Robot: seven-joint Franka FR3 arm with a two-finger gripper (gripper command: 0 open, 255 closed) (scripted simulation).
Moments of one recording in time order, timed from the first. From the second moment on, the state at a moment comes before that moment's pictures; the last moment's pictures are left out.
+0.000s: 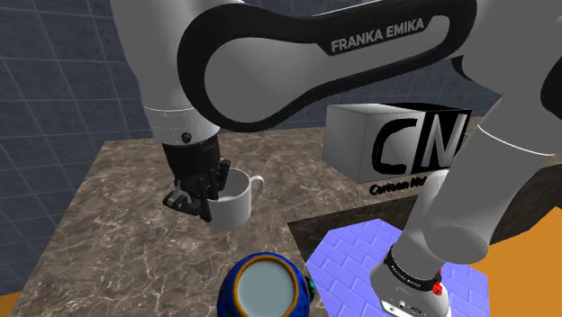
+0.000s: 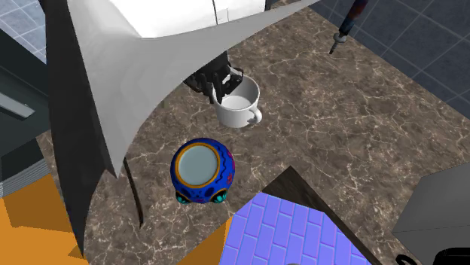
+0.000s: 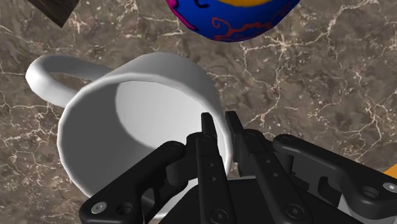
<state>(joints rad) 0.14 -0.06 0.62 -1.90 0.02 1.77 0.56</state>
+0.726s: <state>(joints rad) 0.15 -0.12 0.63 -1.83 0.05 1.65 0.57</state>
